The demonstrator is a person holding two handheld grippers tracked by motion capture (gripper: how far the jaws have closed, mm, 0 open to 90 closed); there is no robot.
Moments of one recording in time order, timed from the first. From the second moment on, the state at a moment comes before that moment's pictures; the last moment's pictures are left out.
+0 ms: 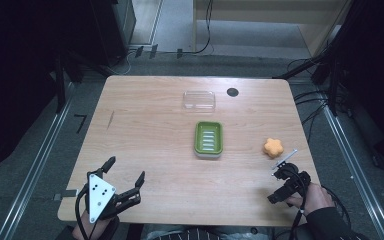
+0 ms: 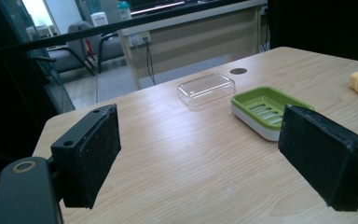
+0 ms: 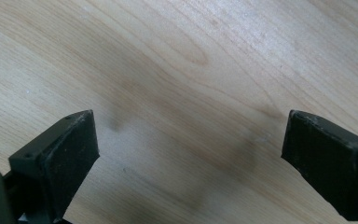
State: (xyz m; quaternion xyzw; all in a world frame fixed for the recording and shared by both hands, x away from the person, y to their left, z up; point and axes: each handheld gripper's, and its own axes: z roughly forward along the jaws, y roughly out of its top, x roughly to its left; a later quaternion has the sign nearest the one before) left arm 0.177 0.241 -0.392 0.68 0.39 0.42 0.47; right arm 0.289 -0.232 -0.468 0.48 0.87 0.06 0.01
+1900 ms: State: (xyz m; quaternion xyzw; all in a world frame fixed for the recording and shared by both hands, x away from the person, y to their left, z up) left arm 0.177 0.240 -0.393 0.68 0.39 0.42 0.47; right arm 0.359 -0.230 -0.447 0.50 0.86 0.08 0.06
